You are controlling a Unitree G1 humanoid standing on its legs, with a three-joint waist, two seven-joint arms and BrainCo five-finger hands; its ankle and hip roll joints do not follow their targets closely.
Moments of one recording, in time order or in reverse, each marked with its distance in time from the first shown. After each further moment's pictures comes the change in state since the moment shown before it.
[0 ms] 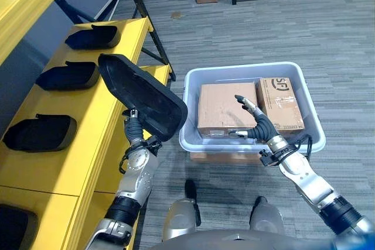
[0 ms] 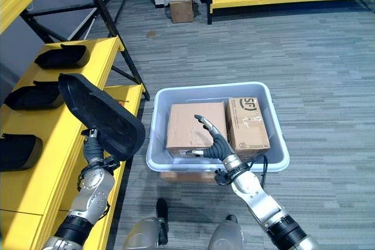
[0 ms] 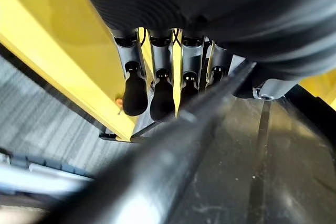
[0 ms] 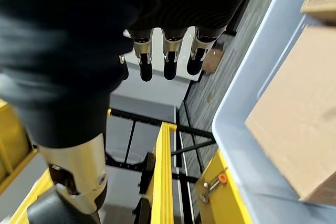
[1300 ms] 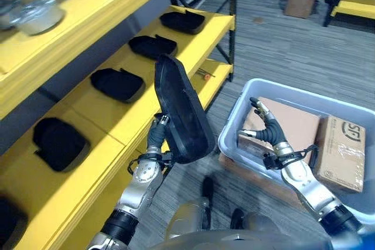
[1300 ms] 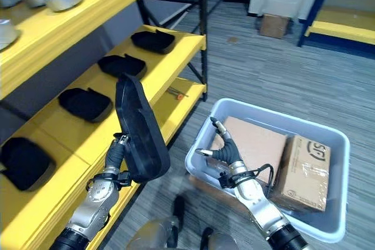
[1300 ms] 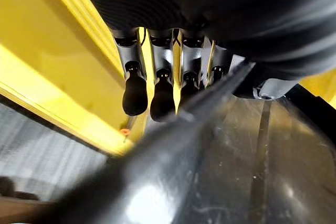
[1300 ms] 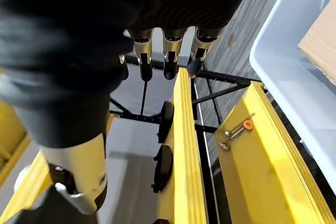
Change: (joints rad) left arm 0.064 0.057 -0.128 -0.079 0.144 0.078 -0.254; right arm 0.089 0.031 -0.043 0.039 0.079 -0.023 -0.137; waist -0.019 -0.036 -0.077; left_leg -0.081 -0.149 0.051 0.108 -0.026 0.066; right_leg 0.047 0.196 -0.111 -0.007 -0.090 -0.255
